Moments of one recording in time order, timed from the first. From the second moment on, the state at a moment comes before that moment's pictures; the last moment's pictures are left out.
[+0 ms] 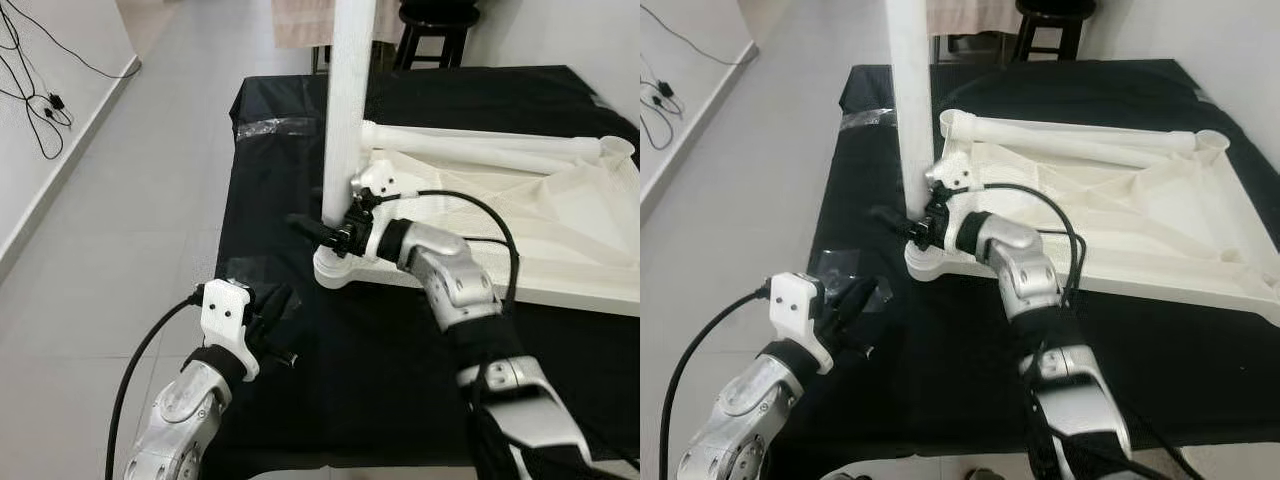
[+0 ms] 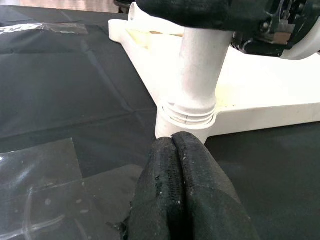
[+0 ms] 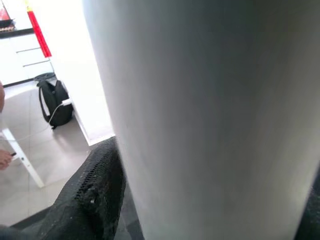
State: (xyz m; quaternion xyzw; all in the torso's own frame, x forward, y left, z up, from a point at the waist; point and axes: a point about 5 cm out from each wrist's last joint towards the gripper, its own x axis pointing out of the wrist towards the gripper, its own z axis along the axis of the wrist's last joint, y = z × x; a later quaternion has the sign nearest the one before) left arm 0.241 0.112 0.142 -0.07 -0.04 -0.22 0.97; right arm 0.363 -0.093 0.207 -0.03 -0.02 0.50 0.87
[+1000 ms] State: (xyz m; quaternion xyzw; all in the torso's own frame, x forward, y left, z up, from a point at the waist) left arm 0.240 0.115 0.143 -0.06 -0.04 -0.22 0.97; right arm 0.351 -0.126 0.180 -0.01 -0.01 0.11 0.99
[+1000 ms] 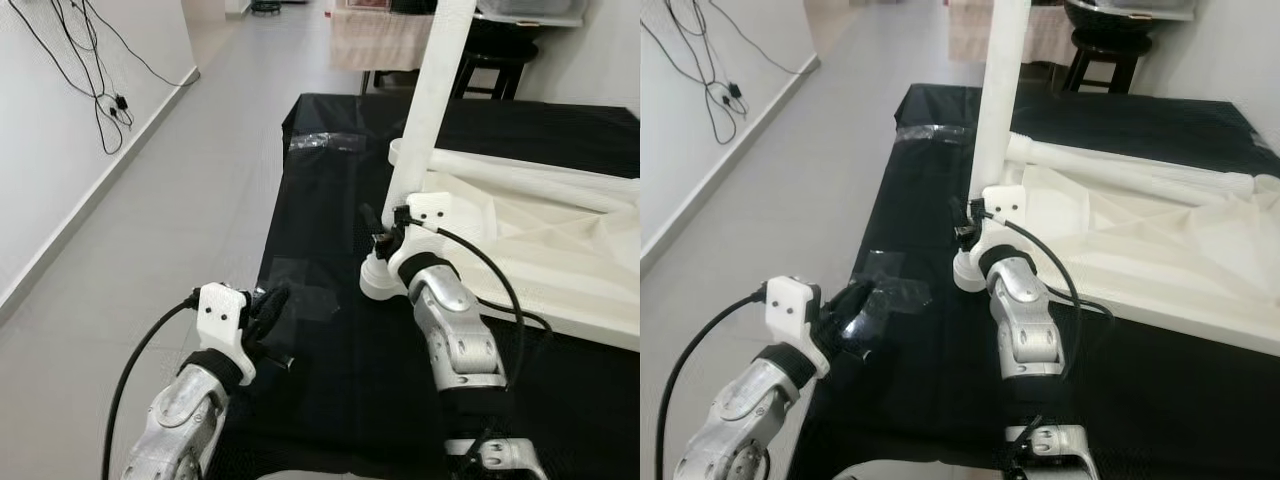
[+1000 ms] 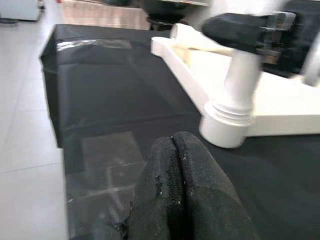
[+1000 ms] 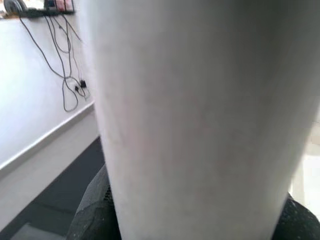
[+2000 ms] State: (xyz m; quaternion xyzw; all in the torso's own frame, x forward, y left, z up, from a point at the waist) left arm 0.238 0.109 0.143 -0.04 -0.05 -0.24 0.97; right arm 0.389 -0.156 0.210 -0.05 -0.01 0.36 0.93
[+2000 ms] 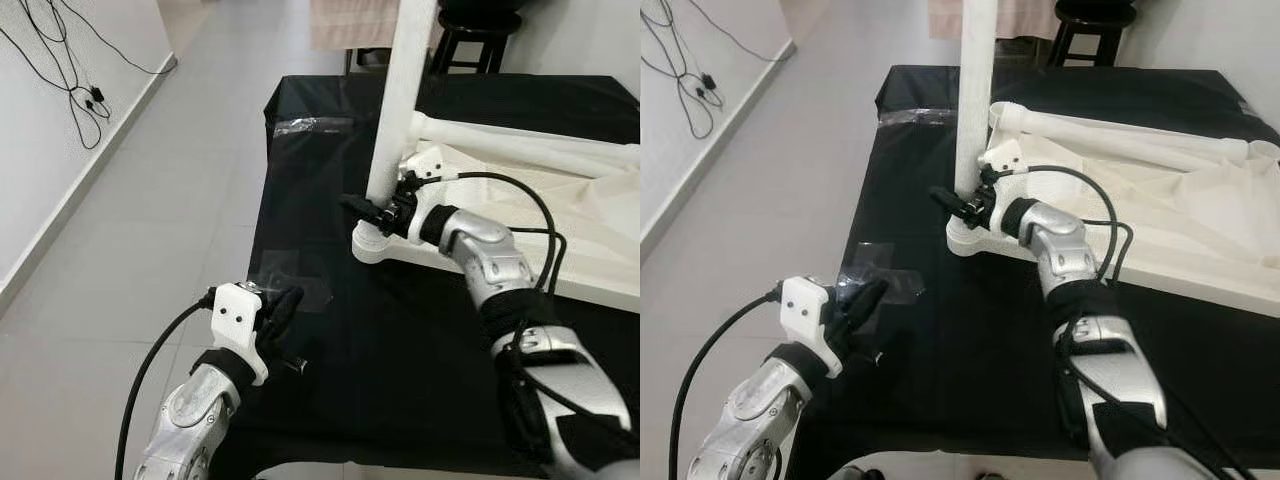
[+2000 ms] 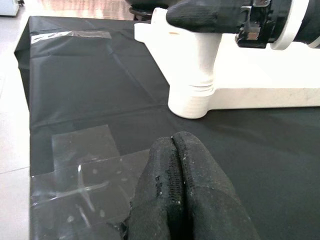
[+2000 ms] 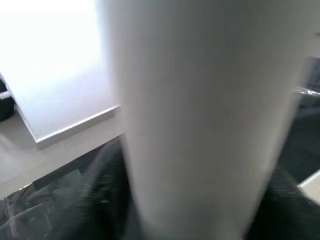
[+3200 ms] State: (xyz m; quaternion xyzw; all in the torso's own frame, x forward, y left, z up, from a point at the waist) left arm 0.242 0.109 0.144 -0.05 -0.05 -0.23 0.97; right arm 0.373 -0.114 0.188 -0.06 -0.02 0.19 0.98
